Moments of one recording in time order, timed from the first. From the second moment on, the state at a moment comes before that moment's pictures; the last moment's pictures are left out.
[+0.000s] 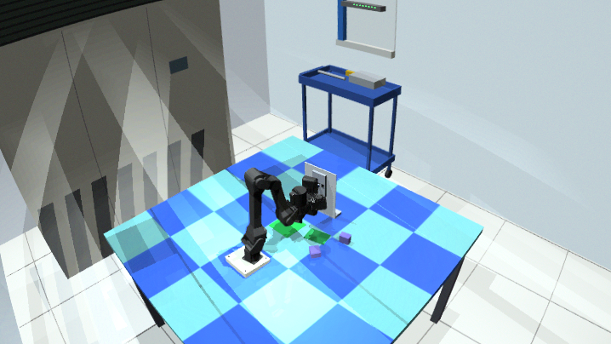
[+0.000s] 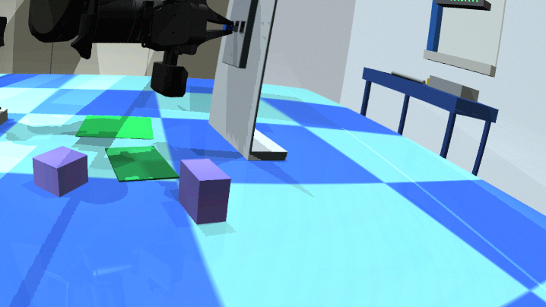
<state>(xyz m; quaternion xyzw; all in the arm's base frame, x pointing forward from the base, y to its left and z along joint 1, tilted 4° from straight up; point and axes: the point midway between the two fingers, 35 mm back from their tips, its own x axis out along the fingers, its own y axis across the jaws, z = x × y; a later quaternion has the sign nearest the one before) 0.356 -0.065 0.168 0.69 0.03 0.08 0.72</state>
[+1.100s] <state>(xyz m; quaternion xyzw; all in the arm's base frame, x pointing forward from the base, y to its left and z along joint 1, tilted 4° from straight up) 0.341 -0.064 0.168 0.69 0.03 0.08 0.72</state>
